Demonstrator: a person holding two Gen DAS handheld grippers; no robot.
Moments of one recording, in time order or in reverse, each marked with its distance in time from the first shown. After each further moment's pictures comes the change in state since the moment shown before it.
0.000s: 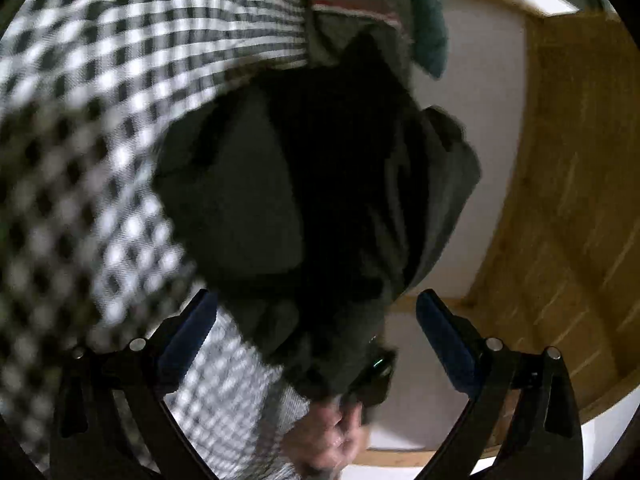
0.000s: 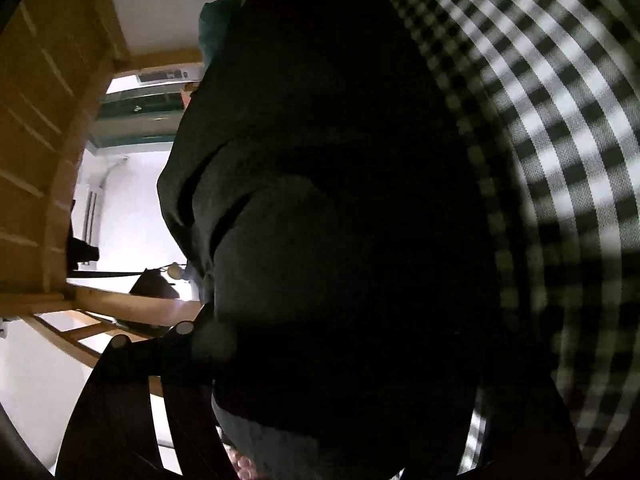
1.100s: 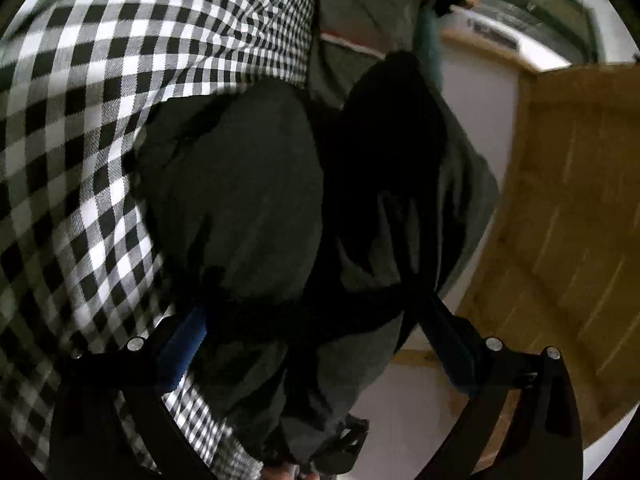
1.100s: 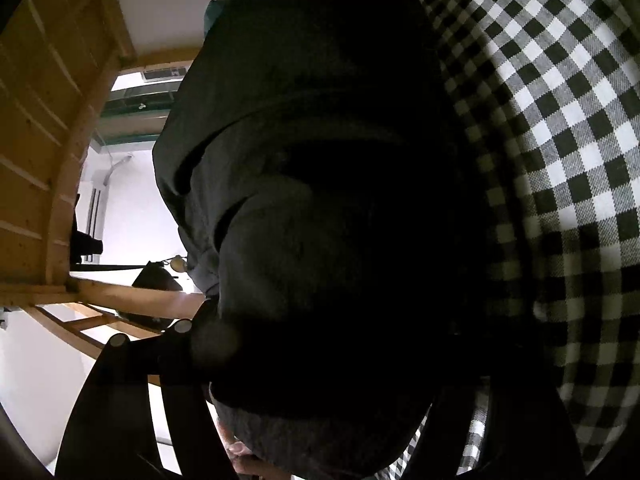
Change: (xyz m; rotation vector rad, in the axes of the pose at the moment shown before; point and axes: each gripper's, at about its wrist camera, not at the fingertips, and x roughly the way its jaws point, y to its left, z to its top) left arm 0.025 0.008 0.000 -0.122 -0.169 -0.130; right arm -0.005 -0.006 -0.016 -0.006 0.000 0.009
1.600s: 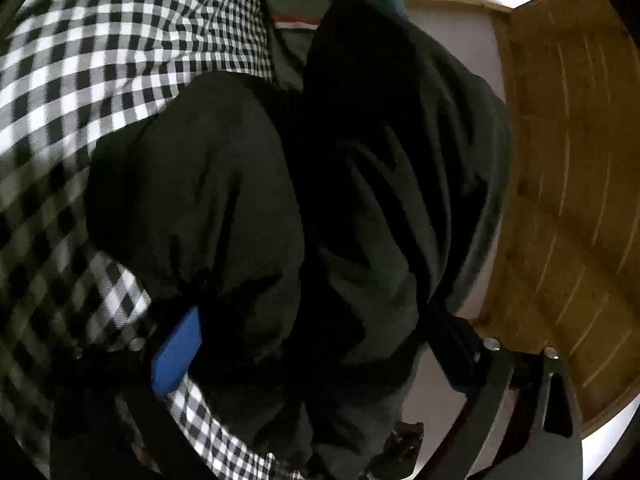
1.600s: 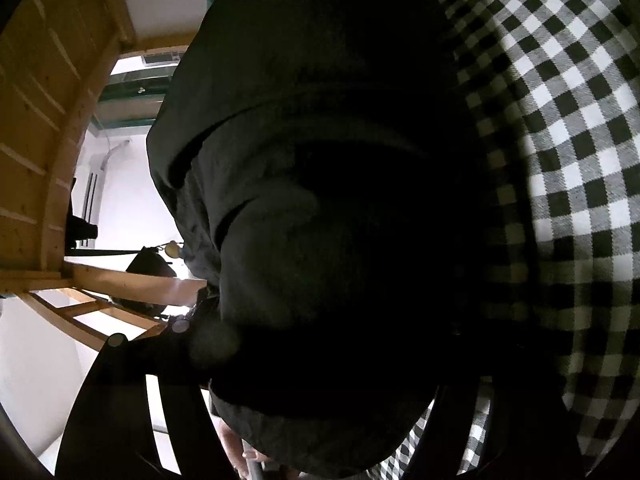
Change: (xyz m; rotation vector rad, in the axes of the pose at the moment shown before) left arm 0.031 -0.025 0.001 0.266 0.045 0.132; right arm 0.007 0.002 0.003 -0.036 0.043 -0.019
